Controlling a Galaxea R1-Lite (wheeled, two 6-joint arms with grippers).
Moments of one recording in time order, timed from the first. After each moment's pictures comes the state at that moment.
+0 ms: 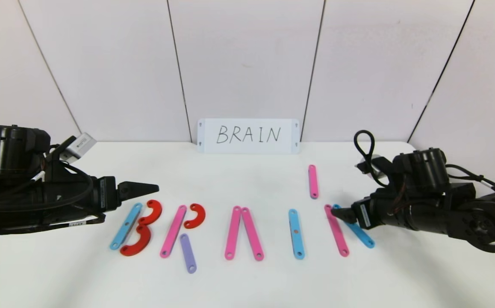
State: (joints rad) left arm -0.06 1.49 -0.72 -0.21 -0.49 -0.29; right arm 0.26 1.84 -0.73 -0.41 0.09 -0.05
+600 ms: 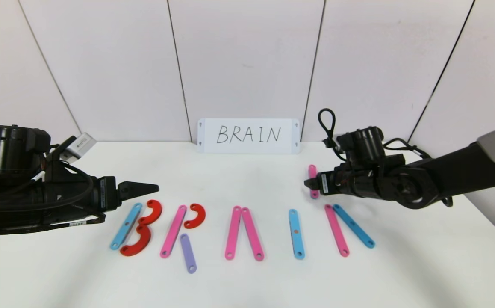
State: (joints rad) left arm -0.06 1.49 -0.72 -0.21 -0.49 -0.29; right arm 0.36 2.05 -1.11 -0.27 -0.12 0.13
